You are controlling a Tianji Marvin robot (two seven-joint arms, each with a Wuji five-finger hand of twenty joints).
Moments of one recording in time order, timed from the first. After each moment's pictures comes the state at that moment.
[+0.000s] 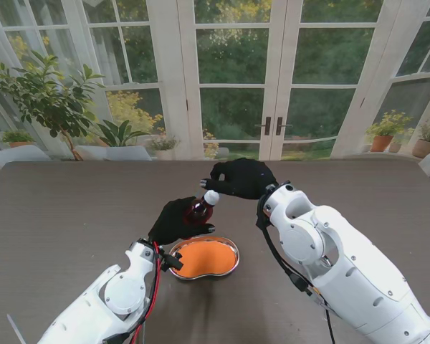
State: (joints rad) left arm 1.41 -1.23 -1.01 -1.32 0.21 -0.53 0.30; right arm -1.22 -1.10 0.98 -1.67 -0.76 -0.03 0.05; left_hand 0.79 -0.77 0.59 -0.17 0.83 0.43 0.79 0.57 1.18 0.39 0.34 0.68 0.96 0.46 0.72 0.60 0.46 0.53 1.29 0.68; right_hand -0.11 -0.09 0.64 -0.15 0.68 0.01 0.68 0.46 1.12 -0.01 0.74 0.80 1.31 0.02 1.18 0.78 0.81 0.21 1.54 0.89
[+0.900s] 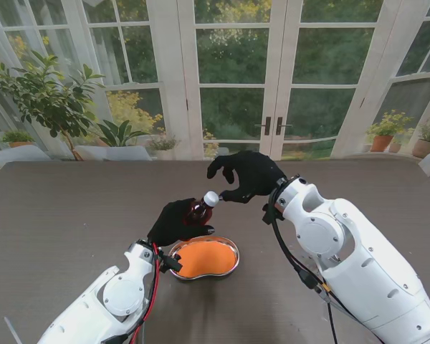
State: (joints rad) left arm 1.43 -1.23 -1.02 -1.34 0.21 -0.52 0.29; right arm -1.22 -1.09 1.06 -1.66 -0.64 -0.23 0.07; left_hand 0.79 -0.77 0.59 -0.17 0.83 0.43 0.79 0.57 1.18 0.39 0.34 0.68 0.96 0.46 0.72 0.60 0.46 0.53 1.29 0.68; right_hand 0.26 -0.93 1.28 -0.18 0.65 -0.19 0.68 0.40 0.96 -0.04 0.91 0.88 1.31 -0.06 1.19 0.80 0.80 0.19 1.52 0.89
